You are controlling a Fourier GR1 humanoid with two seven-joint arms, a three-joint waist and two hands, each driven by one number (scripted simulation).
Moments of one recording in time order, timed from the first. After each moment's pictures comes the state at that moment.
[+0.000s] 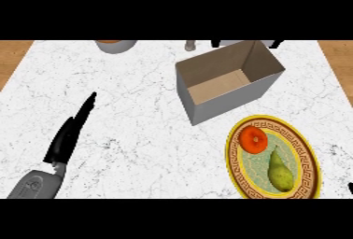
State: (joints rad) left arm -0.16 0.42 -0.26 -1.33 -0.01 0.17 -0.04; right arm 0.72 -0.31 0.16 -2.29 0.85 -0.09 0.60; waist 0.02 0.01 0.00
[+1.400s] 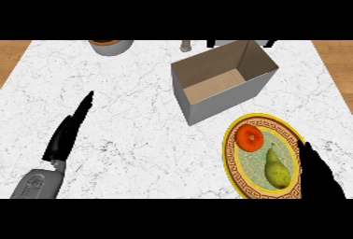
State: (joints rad) left arm -0.15 0.32 -0.09 -1.31 -0.13 0.05 -0.04; right arm 0.31 -0.18 0.20 -1.94 1.08 0.04 0.68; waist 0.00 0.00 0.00
